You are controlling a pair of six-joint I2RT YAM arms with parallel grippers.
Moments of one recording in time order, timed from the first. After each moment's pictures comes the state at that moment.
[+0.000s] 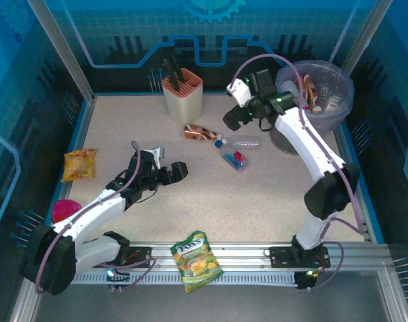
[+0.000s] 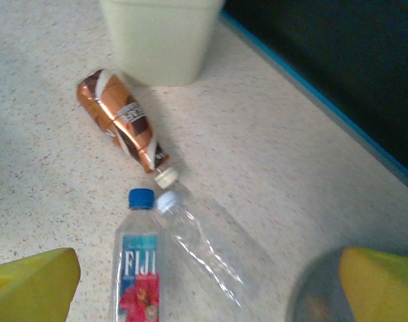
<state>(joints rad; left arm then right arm) -0.38 1.08 0.55 -0.12 0.26 -0.72 0.41 1.78 1.83 -0.87 -0.05 -0.36</state>
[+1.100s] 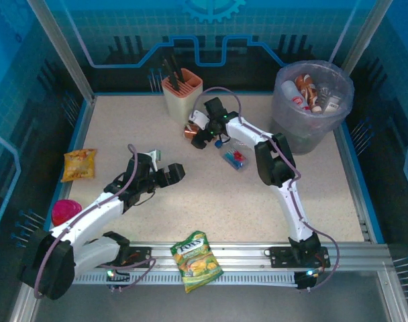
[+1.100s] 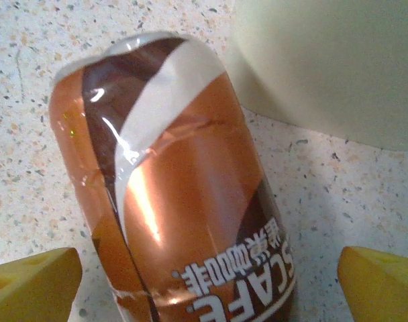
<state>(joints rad) -0.37 1.05 0.51 -0.14 0.23 -0.74 0.51 2.44 2.03 -0.51 -0.23 -0.49</state>
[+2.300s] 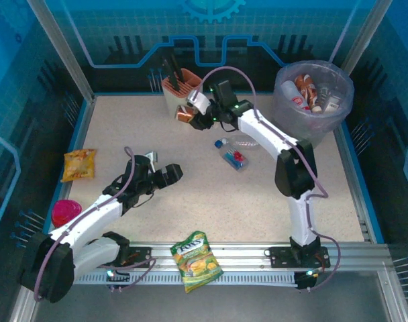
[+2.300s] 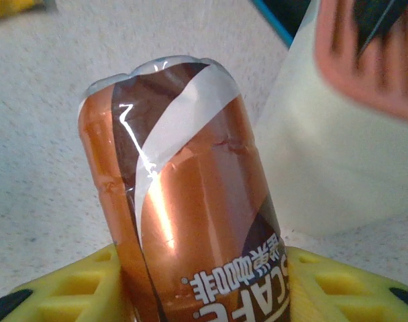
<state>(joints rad) -0.36 1.03 0.49 -0.15 0.21 -0.79 0.53 2.08 1.92 -0.51 -0.34 -0.45</state>
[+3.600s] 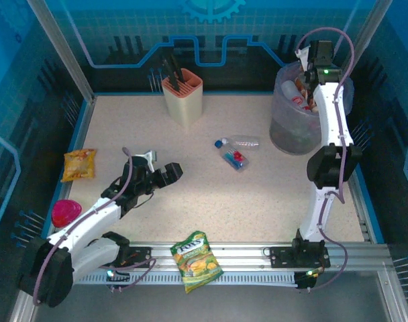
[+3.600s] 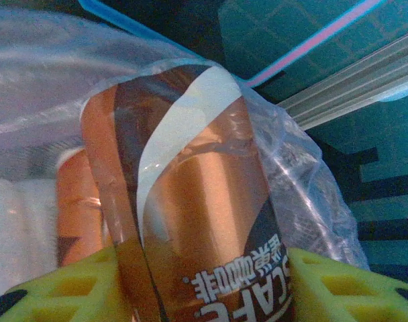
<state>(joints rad) -0.35 0.99 0.46 -0.07 0.24 -0.80 -0.05 2.12 2.35 -0.89 0.39 -0.52</state>
